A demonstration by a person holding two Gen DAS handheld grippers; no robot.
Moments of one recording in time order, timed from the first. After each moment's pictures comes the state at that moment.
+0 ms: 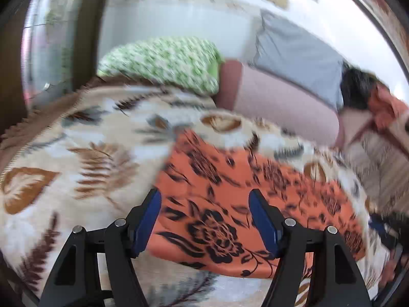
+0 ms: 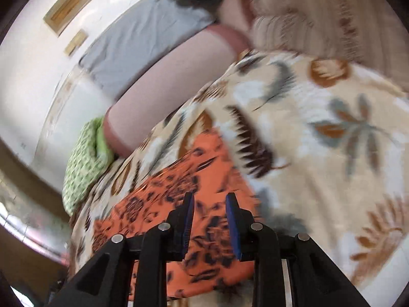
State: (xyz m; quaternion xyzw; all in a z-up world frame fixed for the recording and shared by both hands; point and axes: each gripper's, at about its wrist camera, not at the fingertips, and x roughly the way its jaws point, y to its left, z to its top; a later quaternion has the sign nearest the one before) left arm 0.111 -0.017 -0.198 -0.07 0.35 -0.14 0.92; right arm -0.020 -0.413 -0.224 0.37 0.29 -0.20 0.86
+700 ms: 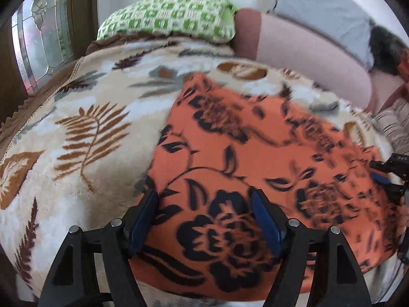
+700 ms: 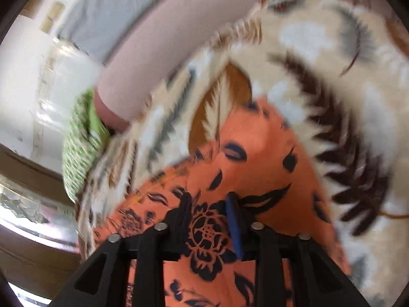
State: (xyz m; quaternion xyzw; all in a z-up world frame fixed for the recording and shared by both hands) left arm 0.167 -0.048 -0.256 -0.01 0.45 -0.08 0.89; right arm 0.135 -0.457 -0.302 0.41 0.42 -0.14 0.80
